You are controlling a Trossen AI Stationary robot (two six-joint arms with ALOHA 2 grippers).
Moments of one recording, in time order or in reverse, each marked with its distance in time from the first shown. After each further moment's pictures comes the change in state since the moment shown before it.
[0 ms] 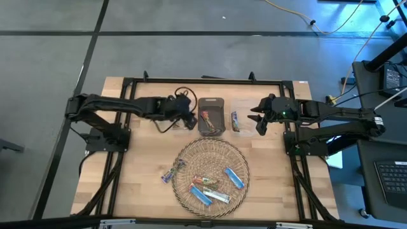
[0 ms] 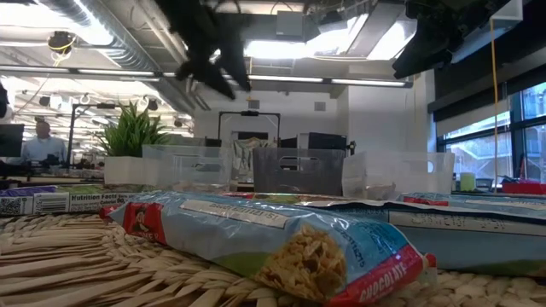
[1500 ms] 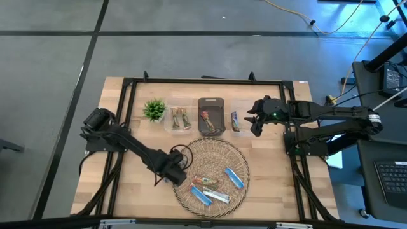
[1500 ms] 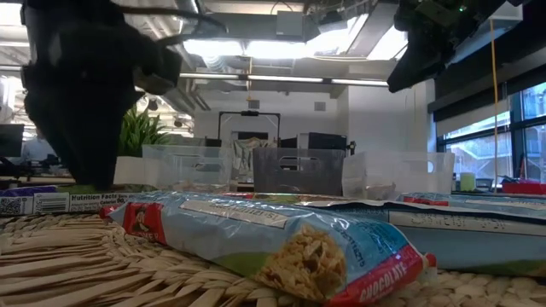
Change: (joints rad) left arm -0.587 0.365 0.007 -0.266 0.160 -0.779; right arm 0.000 0.099 0.000 0.009 0.002 -0.002
